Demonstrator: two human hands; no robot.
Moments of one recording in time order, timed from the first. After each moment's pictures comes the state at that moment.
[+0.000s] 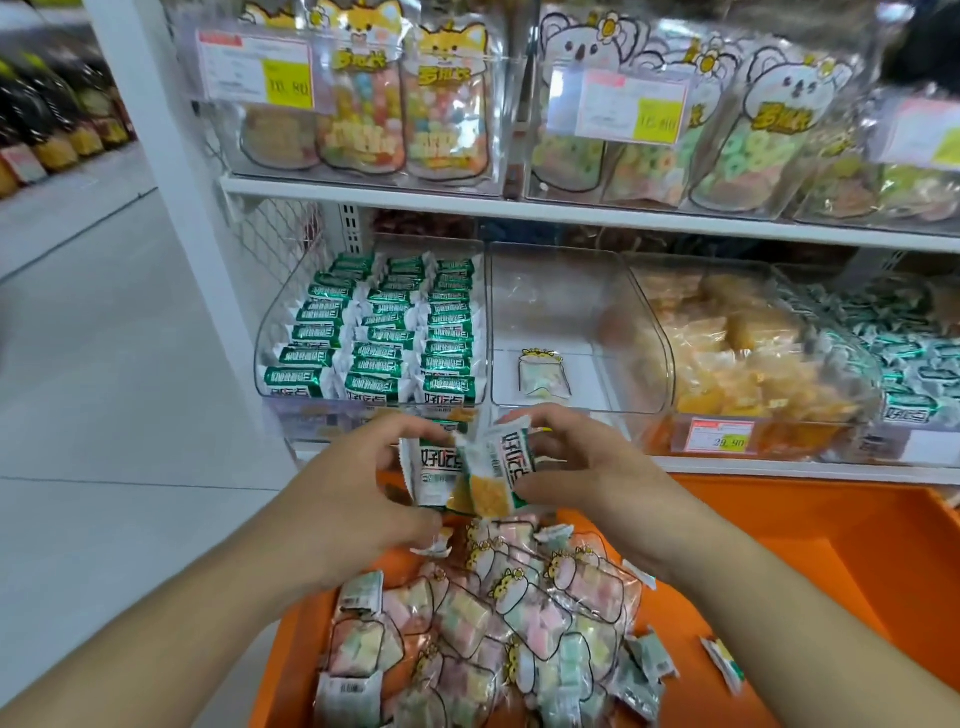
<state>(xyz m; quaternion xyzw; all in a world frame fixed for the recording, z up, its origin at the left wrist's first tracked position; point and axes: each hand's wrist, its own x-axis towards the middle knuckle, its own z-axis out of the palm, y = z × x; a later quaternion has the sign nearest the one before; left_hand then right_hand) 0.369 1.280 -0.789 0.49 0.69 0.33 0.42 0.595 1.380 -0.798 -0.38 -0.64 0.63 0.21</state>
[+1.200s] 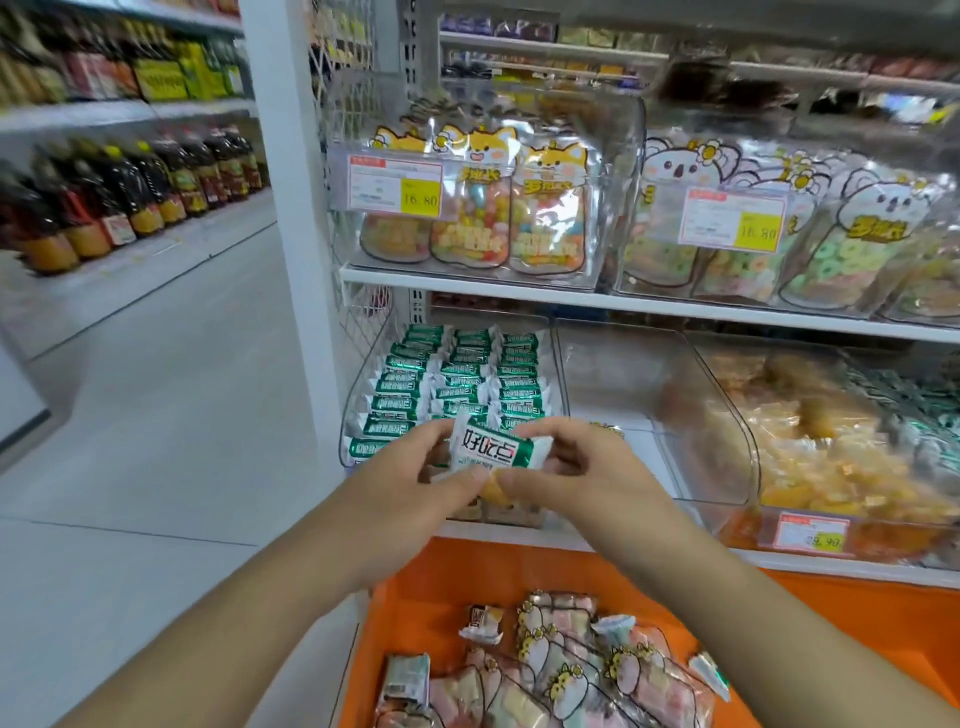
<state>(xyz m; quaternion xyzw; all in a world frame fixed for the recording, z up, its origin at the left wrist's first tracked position) 0.311 1.302 -0.766 0.53 0.68 0.37 0.34 0.502 1.393 -0.765 -0.40 -0.70 0.53 0.26</state>
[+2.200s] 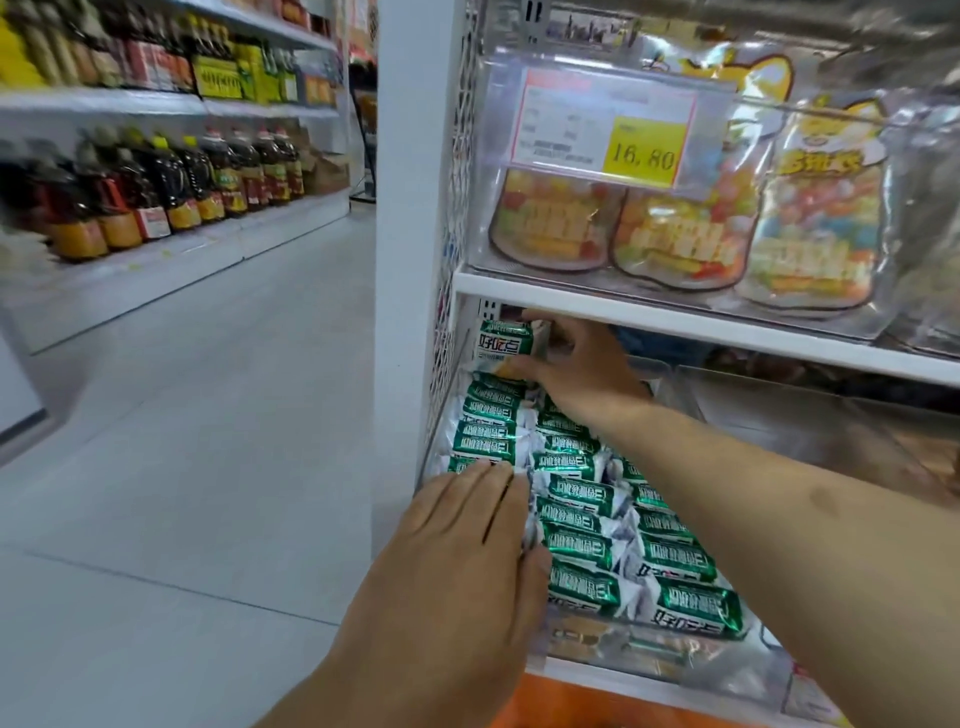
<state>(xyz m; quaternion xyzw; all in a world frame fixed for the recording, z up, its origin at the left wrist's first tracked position) 0.233 1.364 -0.854 0.67 0.71 0.18 -0.11 0.307 1.595 -0.792 -0.41 -0.80 0.30 0.30</state>
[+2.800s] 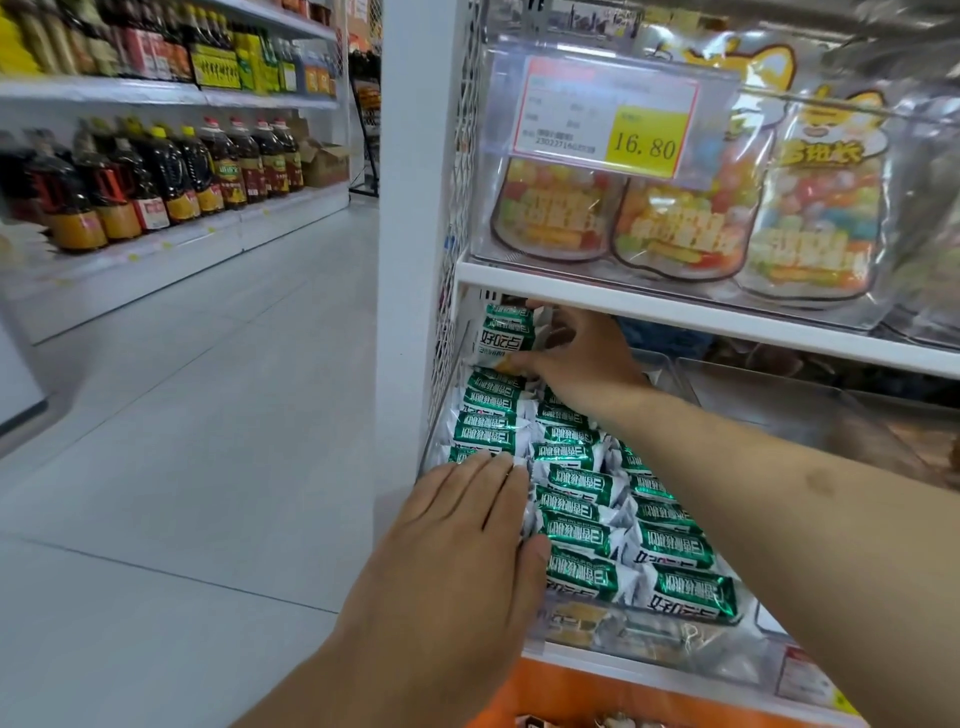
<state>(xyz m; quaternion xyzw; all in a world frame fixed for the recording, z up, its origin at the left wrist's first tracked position) 0.234 1.364 -0.858 0.67 0.70 0.19 -0.16 0.307 1.595 -0.791 -0.41 -0.79 0.31 0.32</state>
